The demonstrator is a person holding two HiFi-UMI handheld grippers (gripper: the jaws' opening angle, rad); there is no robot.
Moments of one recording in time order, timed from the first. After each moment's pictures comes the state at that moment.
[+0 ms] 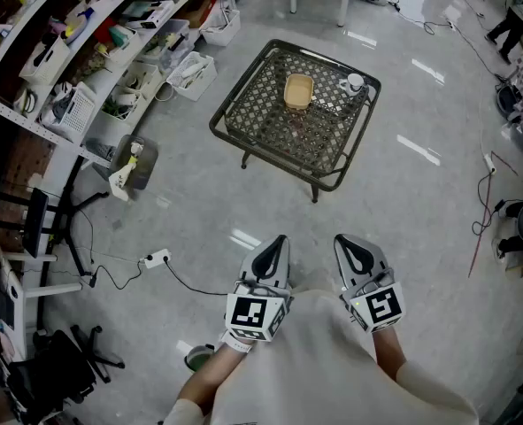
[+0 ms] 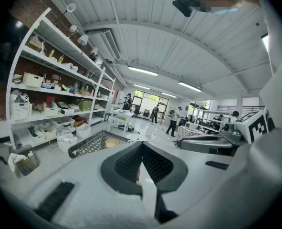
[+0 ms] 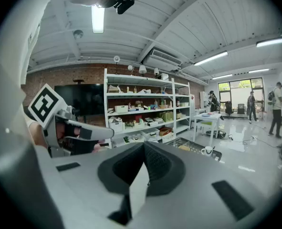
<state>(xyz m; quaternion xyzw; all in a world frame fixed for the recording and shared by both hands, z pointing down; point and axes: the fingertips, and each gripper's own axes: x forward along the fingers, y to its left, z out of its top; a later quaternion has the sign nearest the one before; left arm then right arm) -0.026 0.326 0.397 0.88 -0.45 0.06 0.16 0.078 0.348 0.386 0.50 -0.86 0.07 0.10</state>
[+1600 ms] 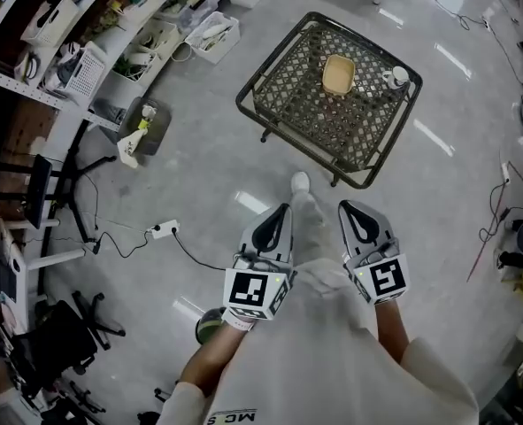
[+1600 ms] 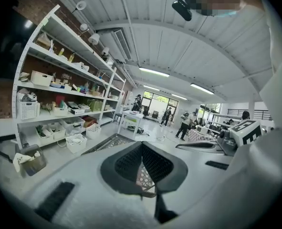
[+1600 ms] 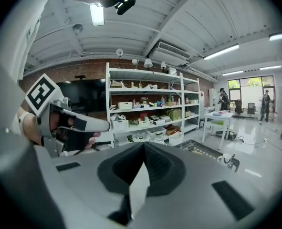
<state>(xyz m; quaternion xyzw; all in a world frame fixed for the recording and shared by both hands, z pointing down) -0.106 0.214 0.397 0.85 -0.49 0.04 0.18 0.001 0.217 0.404 0.45 -0.88 0.07 0.12</state>
